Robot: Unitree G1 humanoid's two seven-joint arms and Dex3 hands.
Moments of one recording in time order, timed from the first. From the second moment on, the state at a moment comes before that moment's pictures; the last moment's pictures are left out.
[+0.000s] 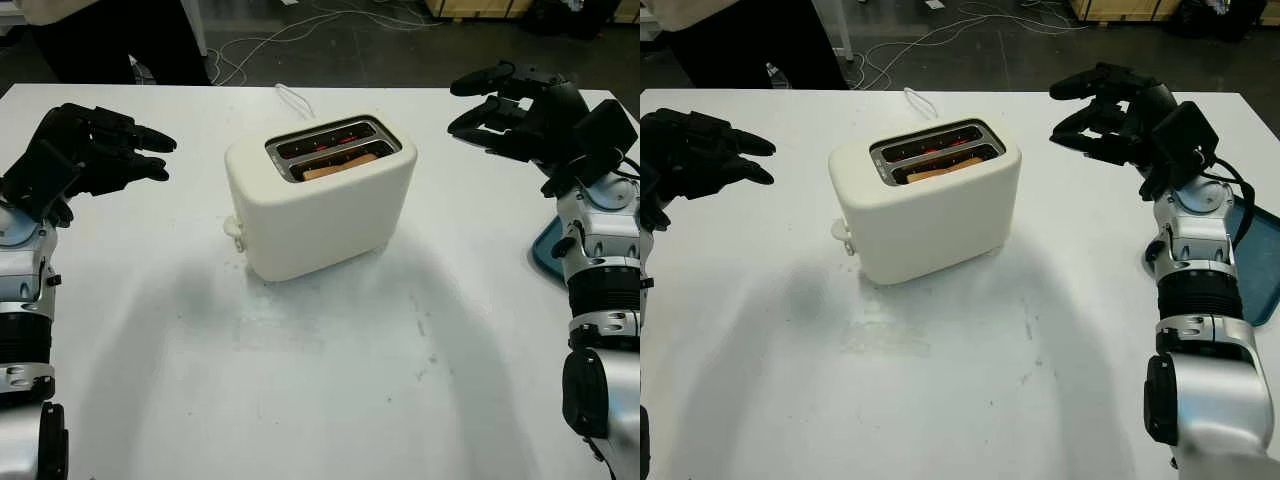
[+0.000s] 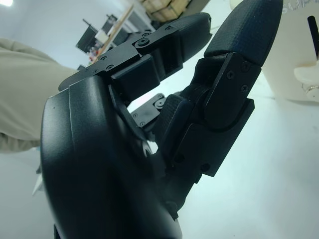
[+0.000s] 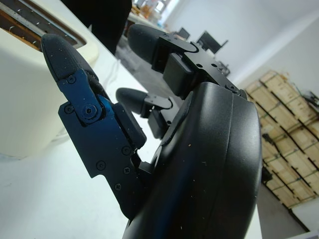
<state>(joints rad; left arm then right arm) -0.54 0.58 0.21 0.42 -0.12 -0.22 -0.42 -0.78 -0.48 -0.17 0.68 0.14 -0.20 0.51</state>
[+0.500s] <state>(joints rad) -0.54 0.58 0.21 0.42 -0.12 -0.22 -0.42 -0.77 -0.48 -0.17 0.68 0.14 -0.20 0.51</state>
